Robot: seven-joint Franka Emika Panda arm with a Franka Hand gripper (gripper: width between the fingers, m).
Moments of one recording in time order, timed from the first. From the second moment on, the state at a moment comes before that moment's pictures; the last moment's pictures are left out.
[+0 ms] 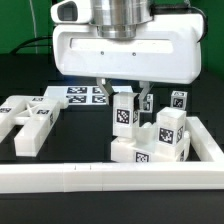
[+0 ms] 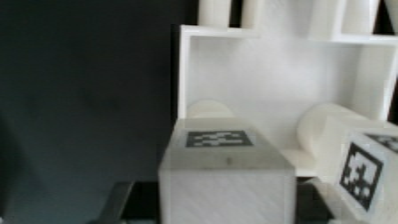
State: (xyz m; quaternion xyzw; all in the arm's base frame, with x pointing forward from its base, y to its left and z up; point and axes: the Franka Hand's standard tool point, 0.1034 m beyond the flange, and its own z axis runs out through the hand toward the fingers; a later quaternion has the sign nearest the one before) arm 0.591 0.017 0.081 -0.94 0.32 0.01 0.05
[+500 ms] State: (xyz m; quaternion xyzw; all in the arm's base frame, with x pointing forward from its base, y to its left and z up) arm 0.592 0.017 0.080 -0.86 0.51 0.02 0.05
